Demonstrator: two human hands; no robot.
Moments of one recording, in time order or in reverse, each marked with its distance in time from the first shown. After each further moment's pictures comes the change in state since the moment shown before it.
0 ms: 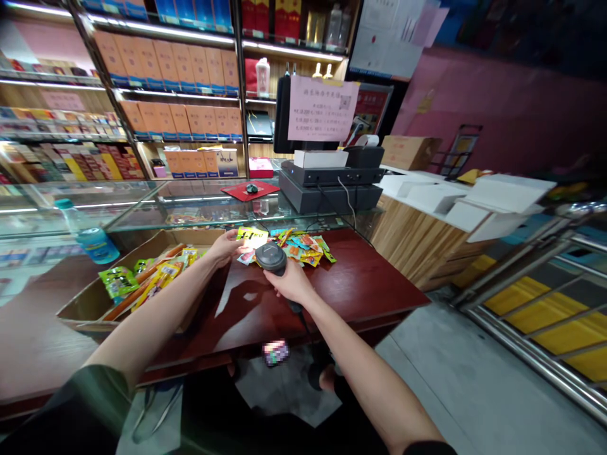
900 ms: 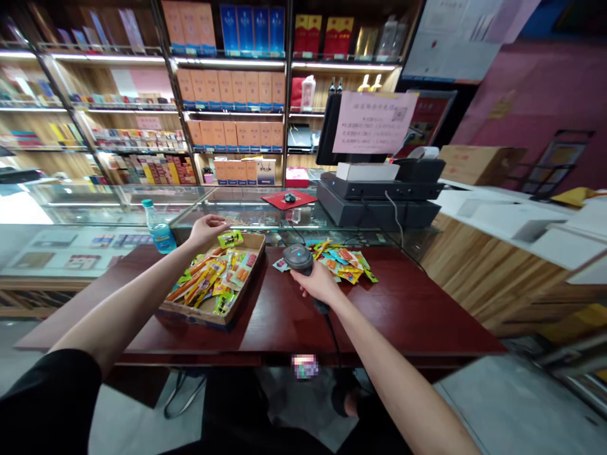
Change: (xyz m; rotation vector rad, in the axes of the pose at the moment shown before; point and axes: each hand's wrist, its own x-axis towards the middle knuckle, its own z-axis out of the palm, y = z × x) left_hand -0.025 0.081 -0.162 0.605 0.458 0.368; right_hand 0.029 -0.020 0.013 -0.052 -0.088 -0.050
